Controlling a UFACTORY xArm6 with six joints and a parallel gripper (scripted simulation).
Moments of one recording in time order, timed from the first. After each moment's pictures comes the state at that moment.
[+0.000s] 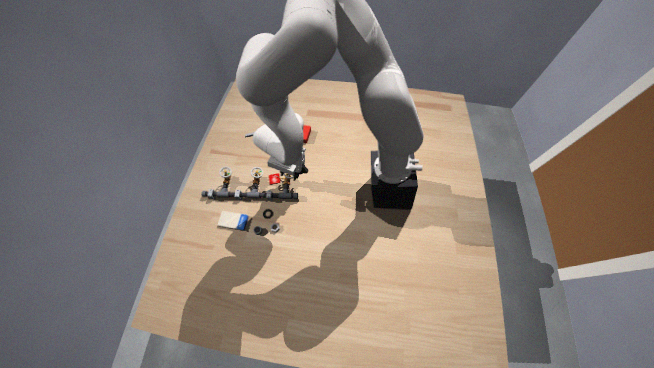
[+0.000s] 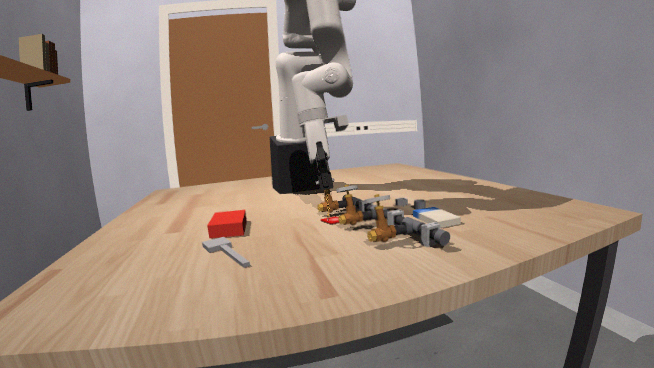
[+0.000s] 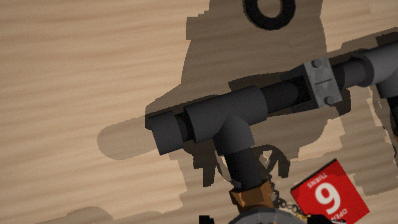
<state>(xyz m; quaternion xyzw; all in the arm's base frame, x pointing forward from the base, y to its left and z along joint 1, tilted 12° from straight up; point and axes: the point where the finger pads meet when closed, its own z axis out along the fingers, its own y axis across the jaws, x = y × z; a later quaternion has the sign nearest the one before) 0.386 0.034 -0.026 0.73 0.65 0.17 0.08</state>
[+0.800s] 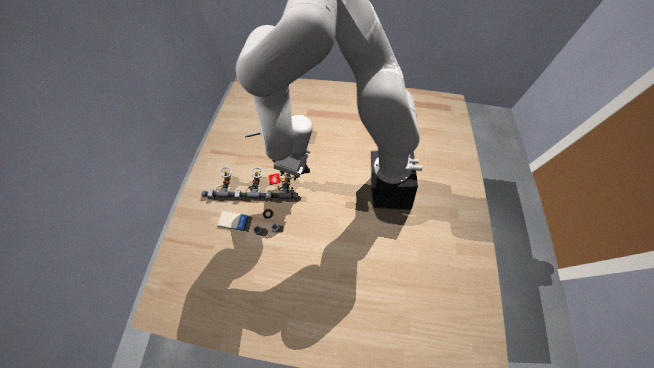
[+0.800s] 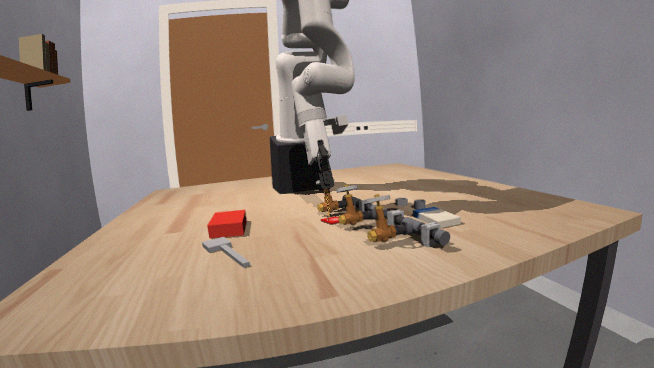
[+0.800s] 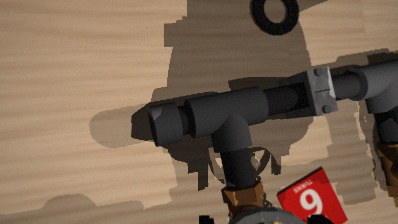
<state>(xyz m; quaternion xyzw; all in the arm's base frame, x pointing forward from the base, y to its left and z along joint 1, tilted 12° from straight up) 0.386 0.034 -0.026 0.69 0.68 0.20 0.12</state>
